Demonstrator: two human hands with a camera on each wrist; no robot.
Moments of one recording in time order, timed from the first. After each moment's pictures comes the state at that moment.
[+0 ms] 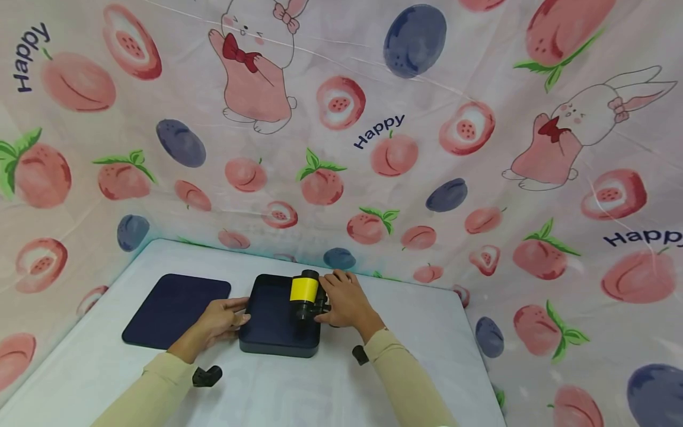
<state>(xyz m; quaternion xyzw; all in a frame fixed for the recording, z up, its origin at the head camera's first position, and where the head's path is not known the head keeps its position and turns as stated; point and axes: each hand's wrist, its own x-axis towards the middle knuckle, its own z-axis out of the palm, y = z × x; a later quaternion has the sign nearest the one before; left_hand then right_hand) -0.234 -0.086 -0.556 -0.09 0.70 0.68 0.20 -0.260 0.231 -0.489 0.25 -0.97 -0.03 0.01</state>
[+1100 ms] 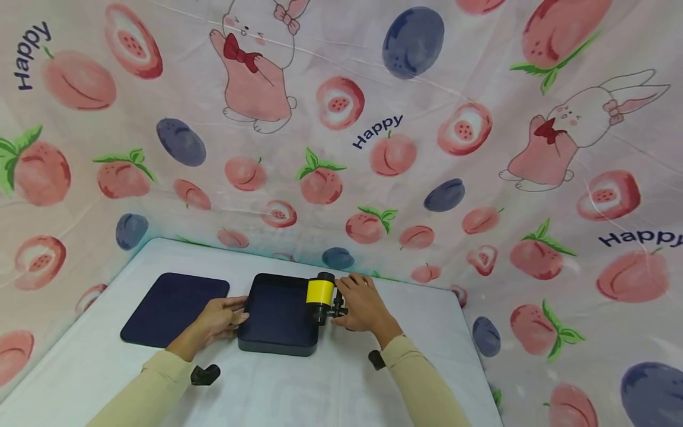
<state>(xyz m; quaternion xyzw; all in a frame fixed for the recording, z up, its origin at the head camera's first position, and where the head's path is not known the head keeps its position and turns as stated) -0.233 -0.086 -0.553 -0.10 0.70 0.67 0.20 -0.247 0.271 -0.484 0.24 -0.97 -0.01 0.02</state>
